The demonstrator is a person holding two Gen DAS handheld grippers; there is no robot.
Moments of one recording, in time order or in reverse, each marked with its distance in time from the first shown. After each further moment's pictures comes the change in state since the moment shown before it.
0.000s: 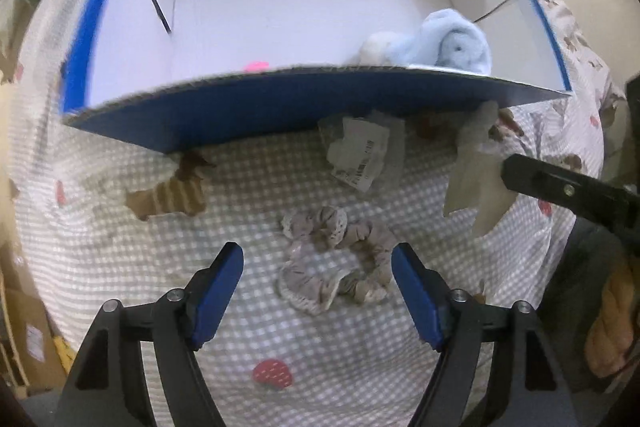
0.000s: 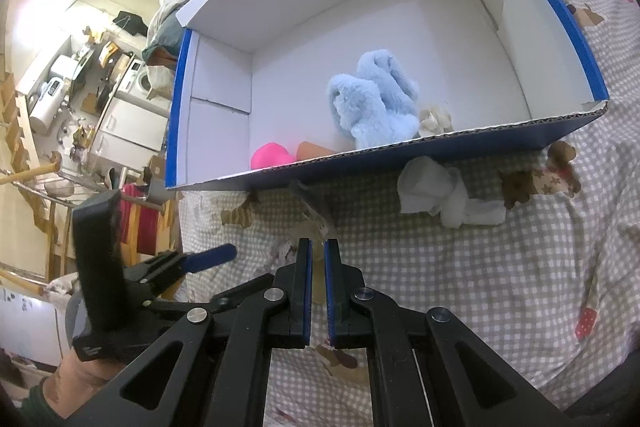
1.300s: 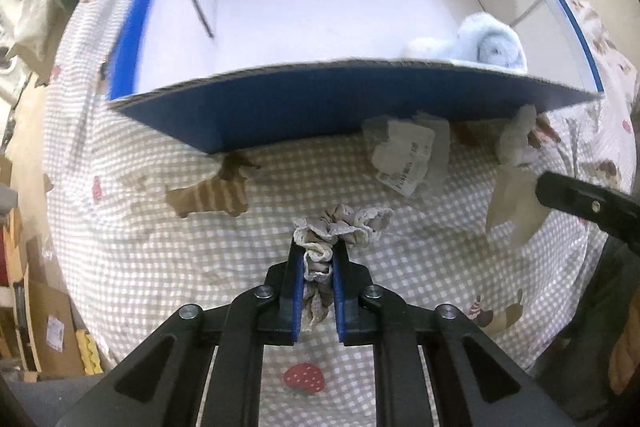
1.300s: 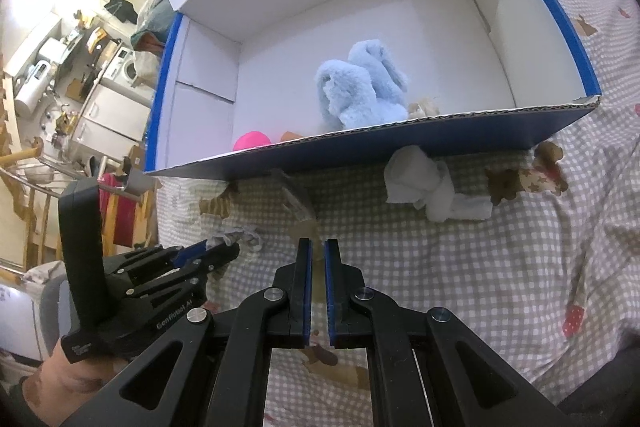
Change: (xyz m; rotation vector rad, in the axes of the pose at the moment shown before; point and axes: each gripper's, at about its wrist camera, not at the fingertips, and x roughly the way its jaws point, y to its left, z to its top) left arm 0.000 0.001 -0.008 -0.023 -0.038 0.142; right arm 0.004 0.003 -0.006 -0.044 0.003 -0.075
